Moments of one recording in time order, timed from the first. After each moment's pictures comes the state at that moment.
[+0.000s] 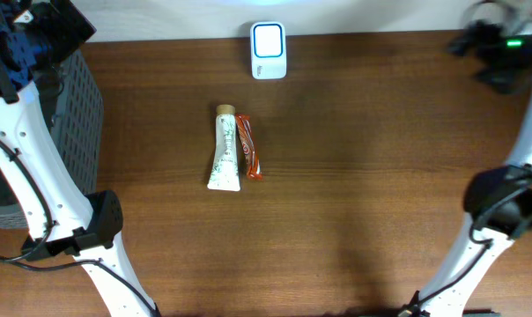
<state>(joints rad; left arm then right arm) 0.19 2.22 3.13 -1.69 0.02 -0.49 -0.34 2.28 2.54 -1.46 -0.52 0.15</state>
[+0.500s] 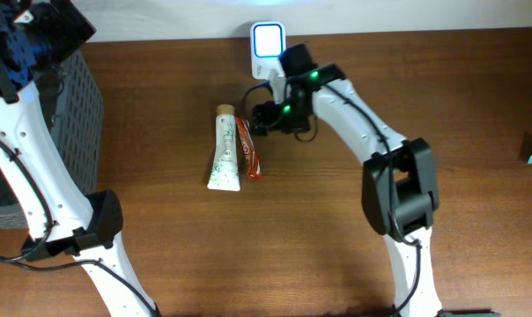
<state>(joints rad) 0.19 2.22 3.13 -1.69 0.02 -0.49 0.41 2.31 1.96 -0.93 -0.43 0.21</state>
